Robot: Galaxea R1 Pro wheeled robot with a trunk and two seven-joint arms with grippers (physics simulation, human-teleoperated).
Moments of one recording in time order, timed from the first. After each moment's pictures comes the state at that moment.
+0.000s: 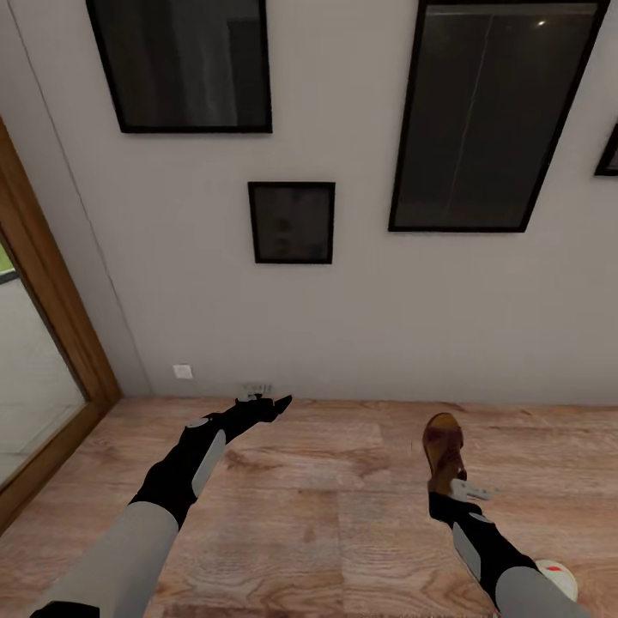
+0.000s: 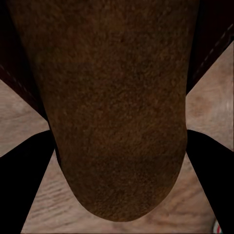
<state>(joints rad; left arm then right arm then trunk) -0.72 -0.06 -0.08 -0.80 0.18 0.25 -0.39 -0.62 -0.08 -0.28 -0.33 0.03 0.05 -0.05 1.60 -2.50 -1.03</state>
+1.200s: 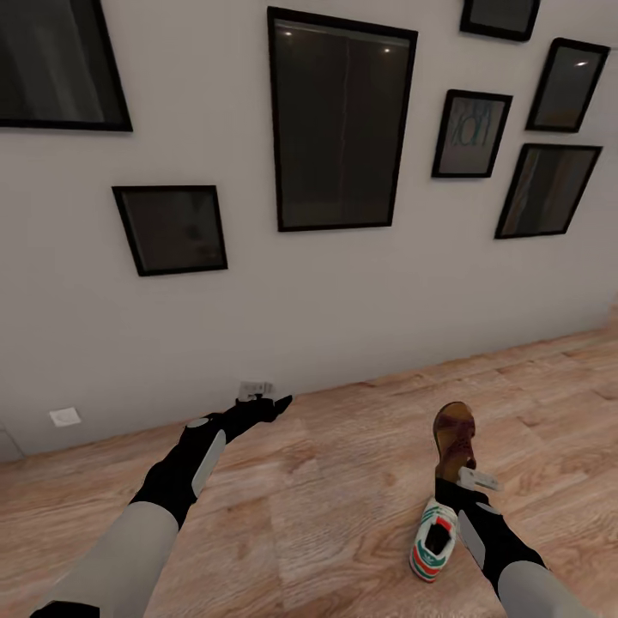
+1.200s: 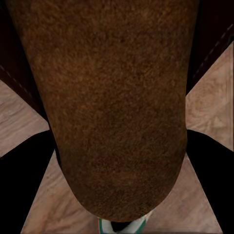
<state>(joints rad) -0.72 -0.06 -0.08 -0.80 0.18 0.25 -0.39 -0.62 -0.07 -0.35 -0.41 0.03 0.05 -0.05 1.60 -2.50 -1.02</state>
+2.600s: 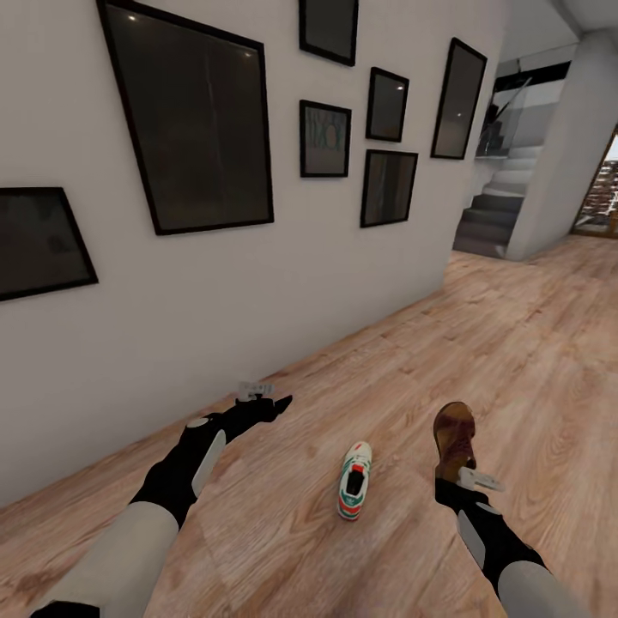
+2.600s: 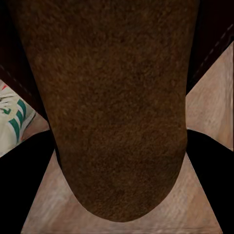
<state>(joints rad) -0.72 -0.06 -0.08 -0.80 0.18 0.25 -0.39 -0.62 -0.07 -0.35 -0.41 0.03 0.05 -0.05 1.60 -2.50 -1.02</state>
